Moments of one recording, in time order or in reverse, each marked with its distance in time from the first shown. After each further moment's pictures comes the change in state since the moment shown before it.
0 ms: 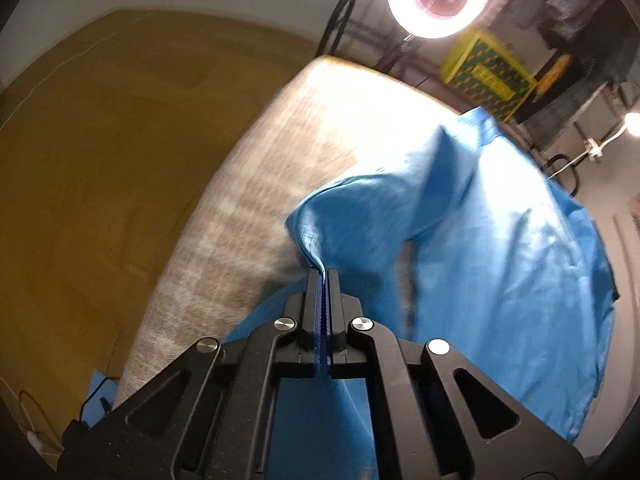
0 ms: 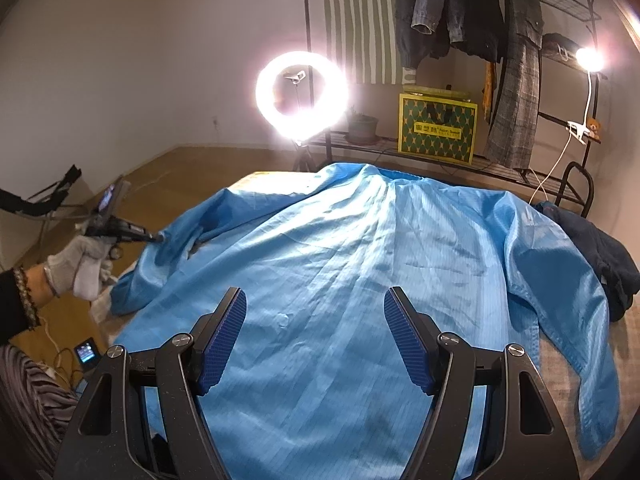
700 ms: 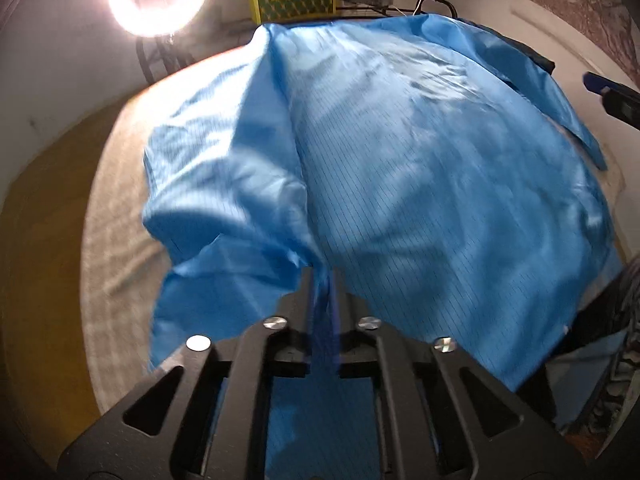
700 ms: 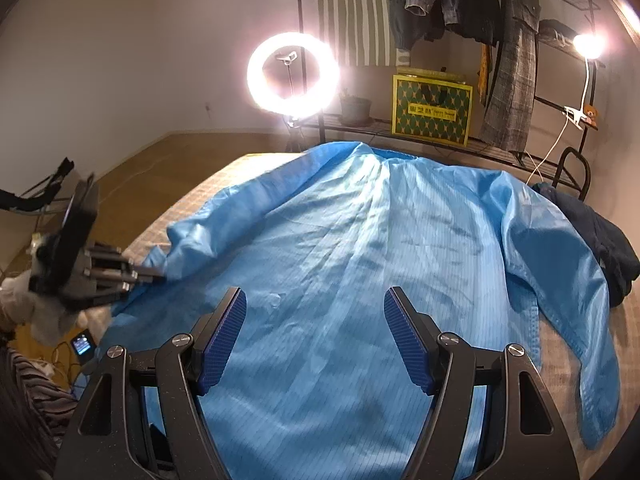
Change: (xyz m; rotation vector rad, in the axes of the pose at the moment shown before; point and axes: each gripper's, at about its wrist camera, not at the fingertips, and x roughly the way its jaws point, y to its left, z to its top) left arm -0.043 -0.177 -0.143 0.656 0.122 -0.070; right arm 0.008 -0.005 -0.010 0.014 0.055 -0.016
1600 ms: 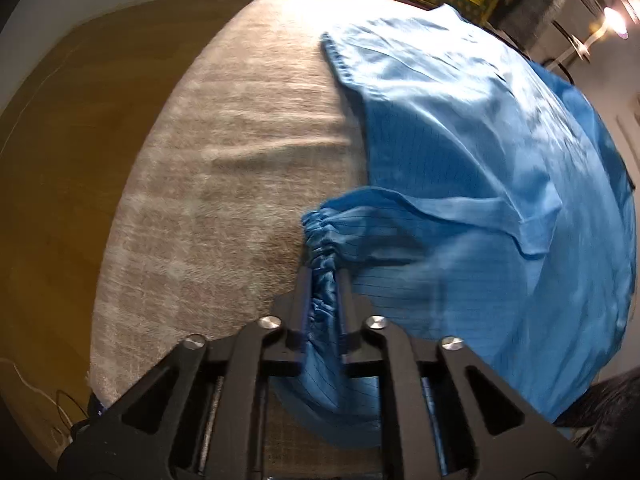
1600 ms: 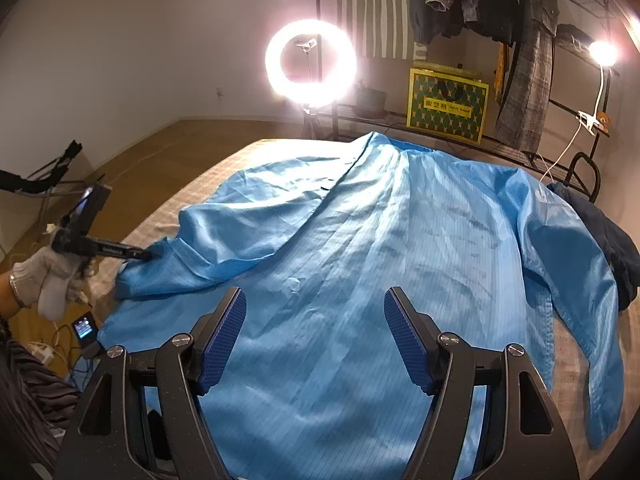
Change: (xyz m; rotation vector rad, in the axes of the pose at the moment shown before) left arm 0.036 0.145 -0.054 -0.453 0.098 0.078; right arm 0.011 0.020 -0.010 -0.031 0.038 0.022
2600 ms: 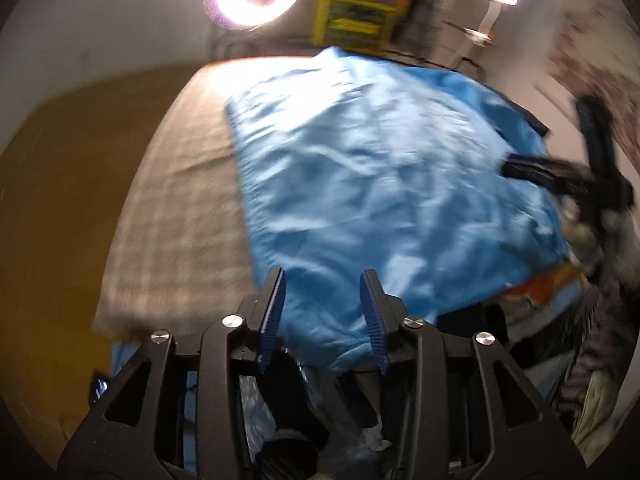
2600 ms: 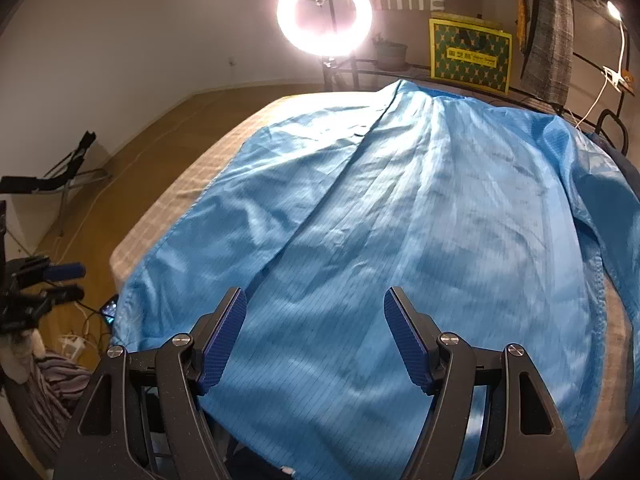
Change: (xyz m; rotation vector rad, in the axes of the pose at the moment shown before) left arm -0.142 -0.068 -0.130 0.135 -0.184 -0.121; right arm 0.029 0.022 -0.019 0.053 0.152 0.124
